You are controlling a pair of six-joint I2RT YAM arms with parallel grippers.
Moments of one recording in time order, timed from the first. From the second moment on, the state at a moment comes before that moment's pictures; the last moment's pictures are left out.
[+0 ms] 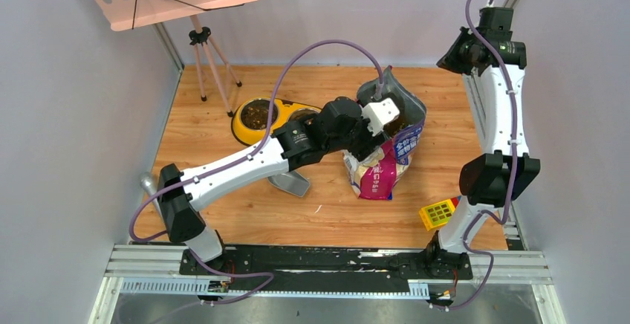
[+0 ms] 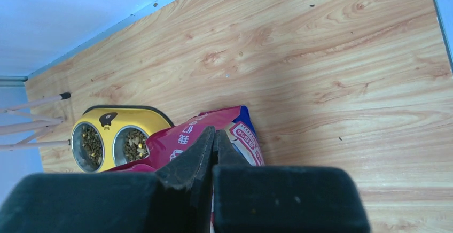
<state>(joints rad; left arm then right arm) -1.08 1.64 1.61 -0.42 -0.12 0.14 -0.12 1.83 2.12 -0.97 -0.18 0.43</state>
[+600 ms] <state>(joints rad) -1.15 1.63 1.72 -0.48 0.00 0.14 -0.15 1.81 2.08 -0.96 -0.38 0.36</state>
